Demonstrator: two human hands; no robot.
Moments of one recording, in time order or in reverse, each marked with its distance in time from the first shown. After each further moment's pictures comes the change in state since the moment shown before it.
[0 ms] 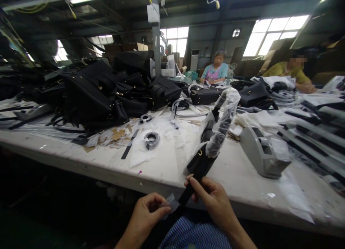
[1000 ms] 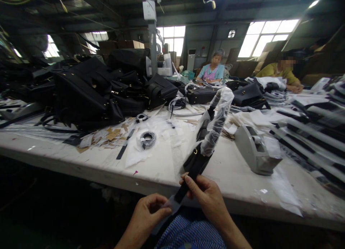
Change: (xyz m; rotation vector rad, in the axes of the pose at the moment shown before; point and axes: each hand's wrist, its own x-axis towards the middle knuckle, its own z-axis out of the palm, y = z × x) left_hand 0.002 -0.001 0.010 0.021 -0.079 0.014; right_hand 0.001 -0.003 0.005 0.022 0.023 -0.026
